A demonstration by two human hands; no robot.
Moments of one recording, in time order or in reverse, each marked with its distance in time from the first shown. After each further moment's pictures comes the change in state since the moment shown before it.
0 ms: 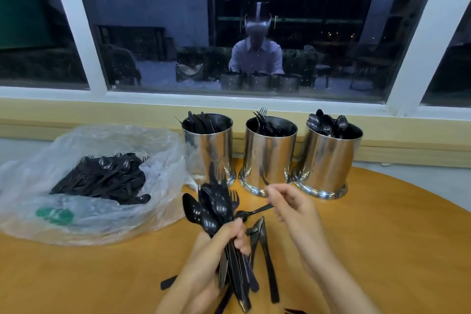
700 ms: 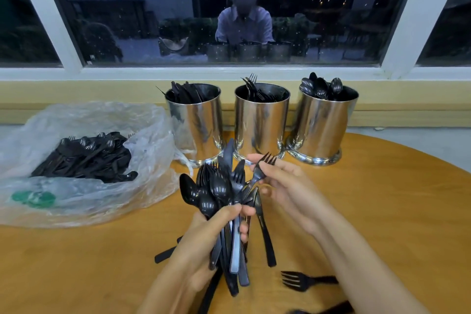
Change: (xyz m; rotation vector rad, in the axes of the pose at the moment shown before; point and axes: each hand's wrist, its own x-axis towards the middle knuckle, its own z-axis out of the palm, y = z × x) left_hand -0.004 -0.009 -0.005 0.188 0.042 -0.124; right_hand 0.008 0.009 -0.004 0.405 -0.238 0.220
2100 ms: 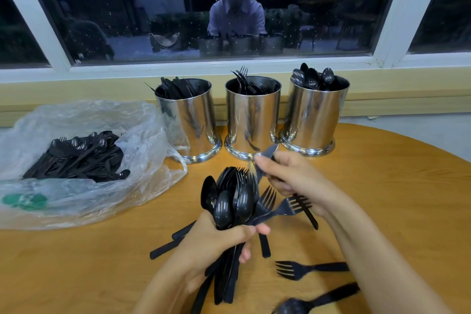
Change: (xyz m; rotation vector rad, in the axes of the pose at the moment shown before) left_hand -0.010 0.000 0.005 0.457 -0.177 0.031; right_hand -0.007 -0.024 -0.018 -0.483 -0.045 0.030
